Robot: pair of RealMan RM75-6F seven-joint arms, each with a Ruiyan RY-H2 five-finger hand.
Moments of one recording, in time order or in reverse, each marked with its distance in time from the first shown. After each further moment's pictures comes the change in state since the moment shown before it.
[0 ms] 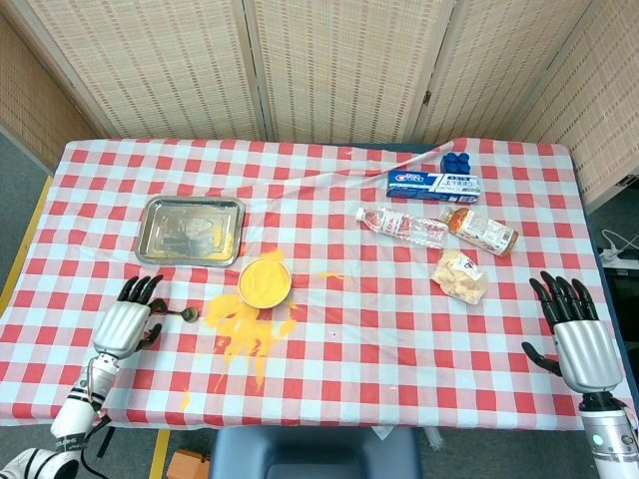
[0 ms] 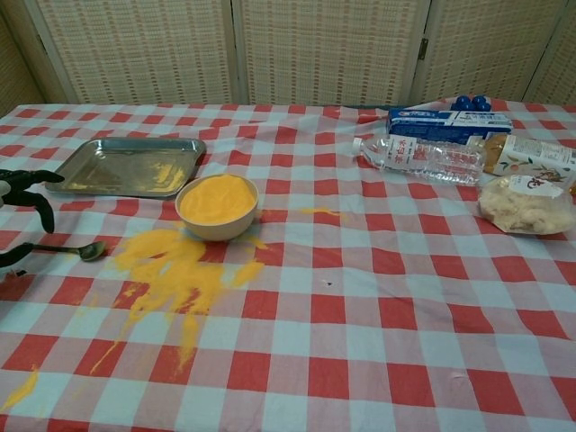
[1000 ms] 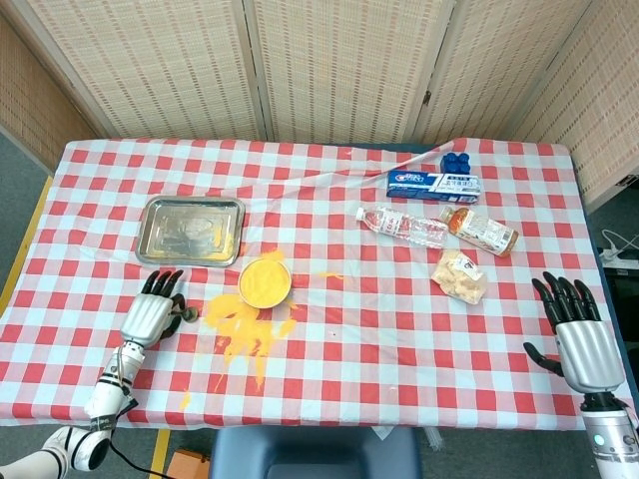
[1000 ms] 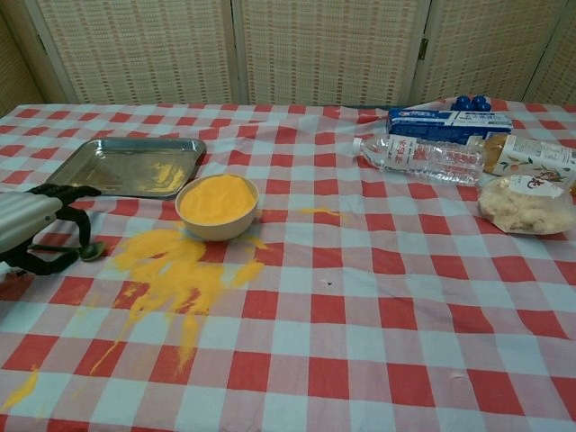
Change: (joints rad) left arm -0.083 -0.214 0.014 0.312 -0.009 -0.043 -0.065; right arm -0.002 0.005 0.001 -0.005 0.012 -0.004 0.003
